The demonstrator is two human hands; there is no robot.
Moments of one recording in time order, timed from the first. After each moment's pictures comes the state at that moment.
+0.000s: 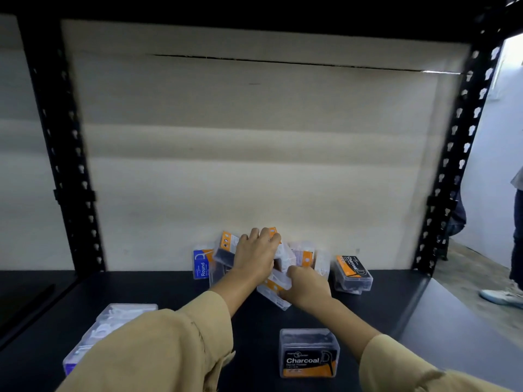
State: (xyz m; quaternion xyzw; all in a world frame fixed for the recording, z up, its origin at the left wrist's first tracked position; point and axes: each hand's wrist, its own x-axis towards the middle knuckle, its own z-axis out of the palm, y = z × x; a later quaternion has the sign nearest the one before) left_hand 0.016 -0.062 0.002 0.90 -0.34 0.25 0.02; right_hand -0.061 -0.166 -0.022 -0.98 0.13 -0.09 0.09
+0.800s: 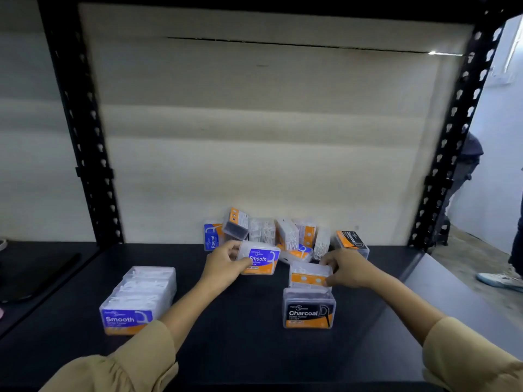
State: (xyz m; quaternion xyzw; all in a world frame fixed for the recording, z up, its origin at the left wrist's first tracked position) left_hand -0.034 0.029 -0.039 0.82 -0.18 0.00 0.55; right_hand -0.130 -0.220 -0.010 -0.98 0.10 0.00 0.16
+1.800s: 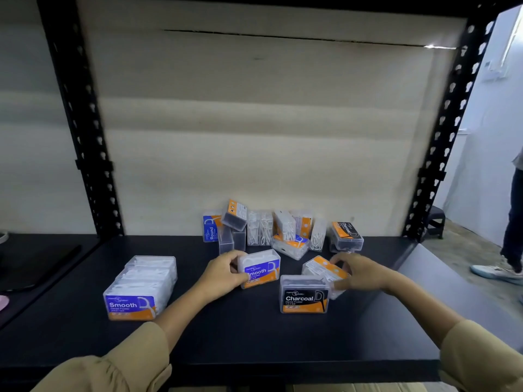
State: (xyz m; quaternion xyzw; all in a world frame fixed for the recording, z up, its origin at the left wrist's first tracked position) left_hand -0.044 0.045 -0.064 0.86 -0.26 -0.06 0.43; right_hand -0.159 -0.247 -0.030 -0.97 0.12 0.07 0.20
